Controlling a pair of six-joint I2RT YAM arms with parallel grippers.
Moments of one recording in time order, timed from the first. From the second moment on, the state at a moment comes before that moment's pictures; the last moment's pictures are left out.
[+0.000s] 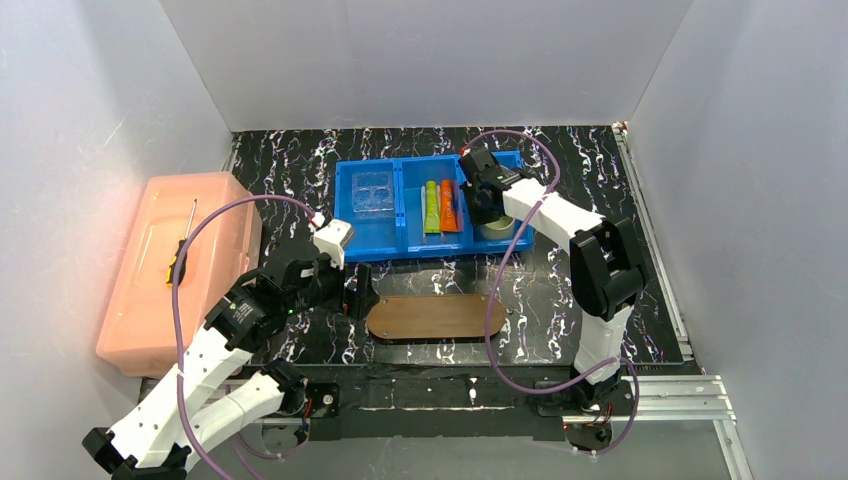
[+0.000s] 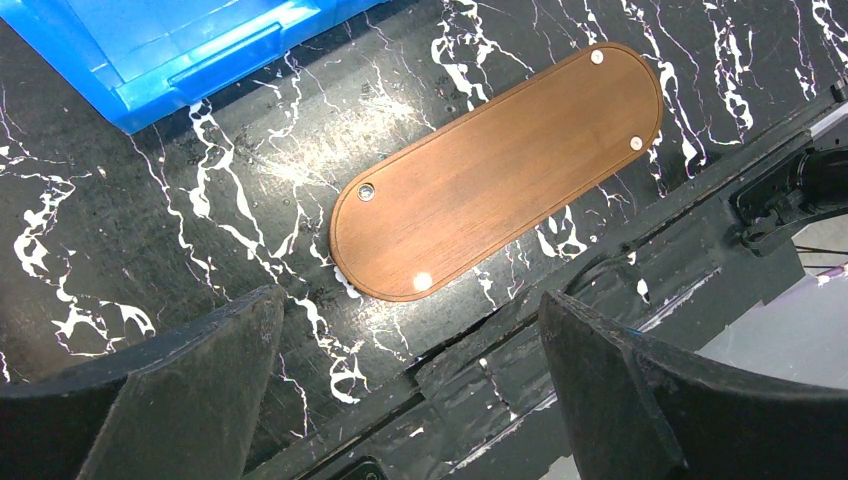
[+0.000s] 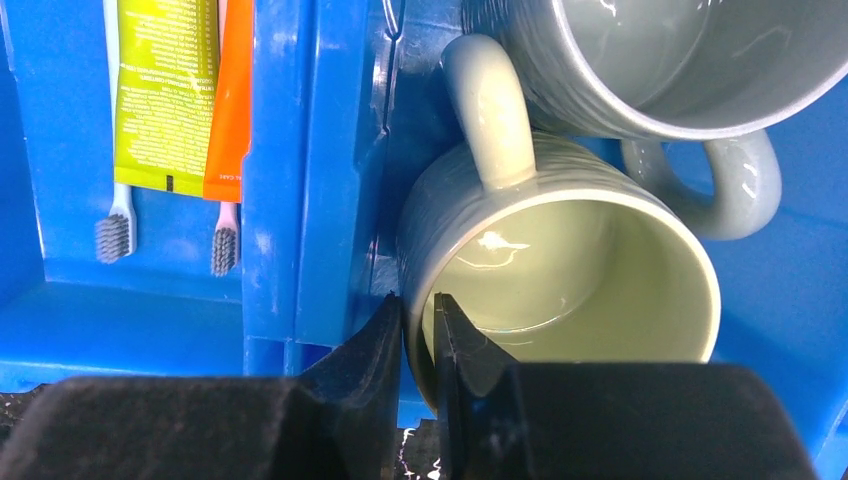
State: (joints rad) left arm -0.66 0.72 0.88 -0.83 0.06 -0.27; right arm 0.57 1.89 1.48 -0.63 0.20 0.25
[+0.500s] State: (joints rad) left arm -0.66 0.71 0.88 -0.83 0.04 -0.26; right arm 0.57 1.86 1.49 -0.64 0.20 0.24
